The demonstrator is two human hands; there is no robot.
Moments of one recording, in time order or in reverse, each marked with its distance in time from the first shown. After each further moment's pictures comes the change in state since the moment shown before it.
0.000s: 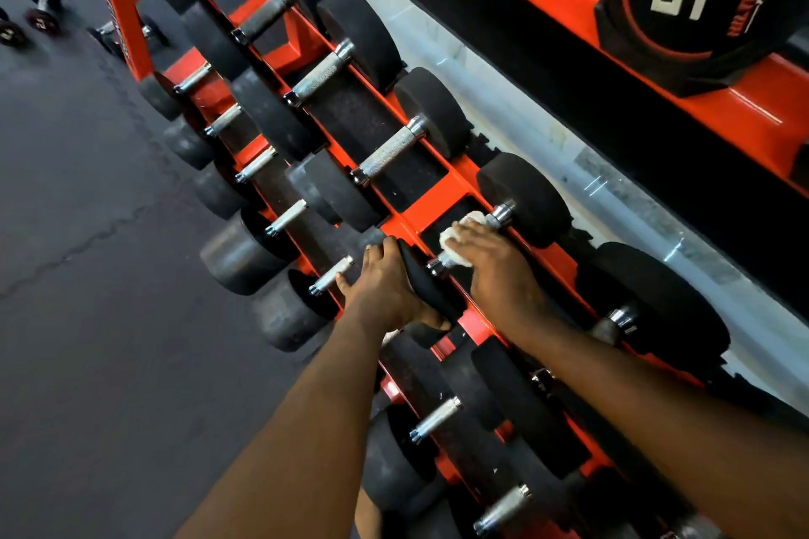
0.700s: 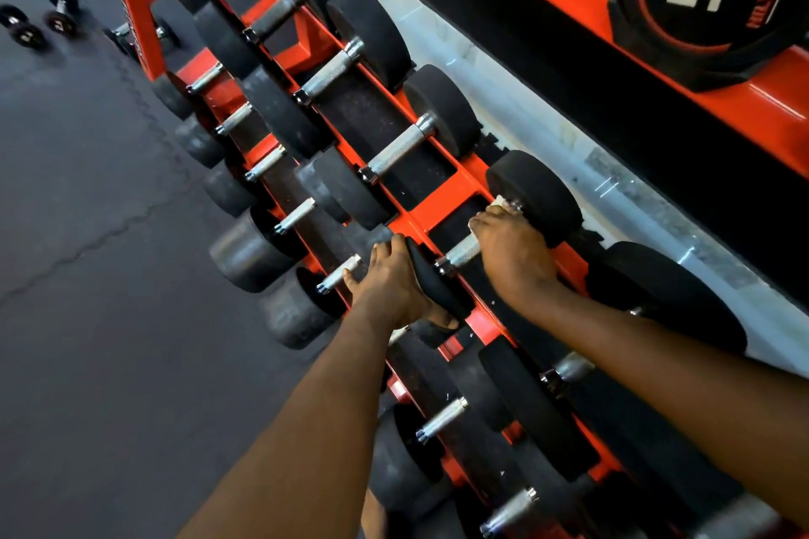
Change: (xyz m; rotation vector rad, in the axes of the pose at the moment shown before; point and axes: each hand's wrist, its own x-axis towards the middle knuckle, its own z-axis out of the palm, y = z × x) left_hand 0.000 -0.001 0.000 0.013 0.001 0.024; right_hand 0.027 0.014 -0.005 -0.566 -0.271 -0.012
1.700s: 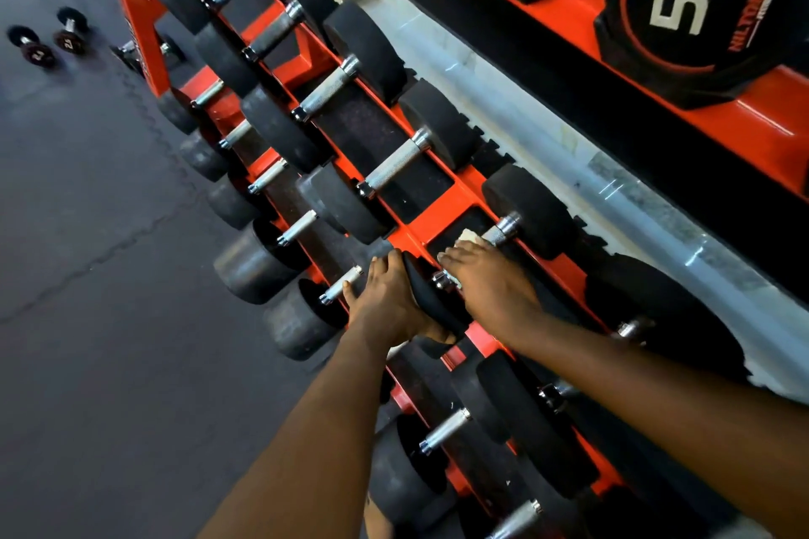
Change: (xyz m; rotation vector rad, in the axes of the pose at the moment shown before) left_hand 0.001 -0.001 0.001 0.017 0.034 -0.014; right_hand -0.005 -0.021 -0.007 0.125 -0.151 -0.150
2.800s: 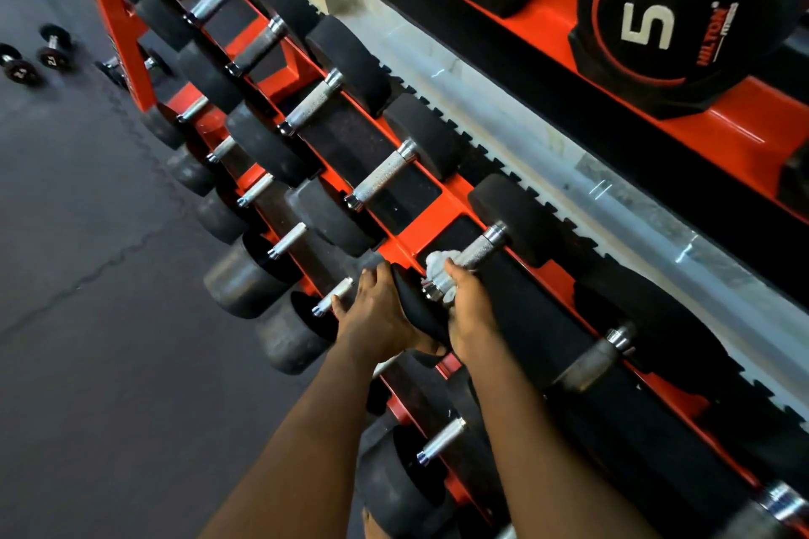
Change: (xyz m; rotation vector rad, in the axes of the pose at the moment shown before) left_hand 0.003 -0.001 -0.001 0.006 -0.011 0.030; right_hand 0.014 -0.036 0.018 2.067 0.318 0.919
